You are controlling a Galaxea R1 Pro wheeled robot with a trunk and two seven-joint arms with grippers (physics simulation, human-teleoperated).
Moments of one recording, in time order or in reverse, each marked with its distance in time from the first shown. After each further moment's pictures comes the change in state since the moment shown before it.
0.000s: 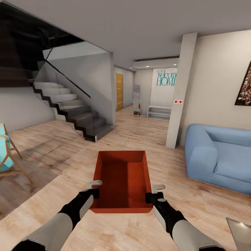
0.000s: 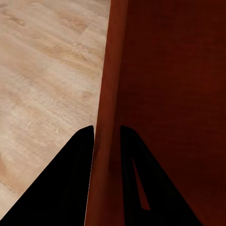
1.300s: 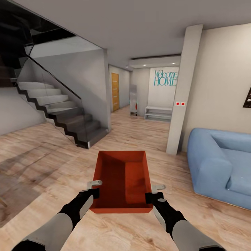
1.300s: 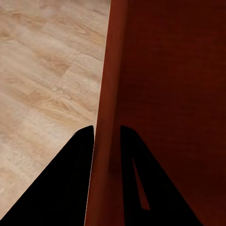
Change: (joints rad) left arm 0.001 0.000 0.000 -0.001 0.000 0.000 0.000; right arm 0.001 0.000 0.000 0.001 -0.001 -0.001 0.000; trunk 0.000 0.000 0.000
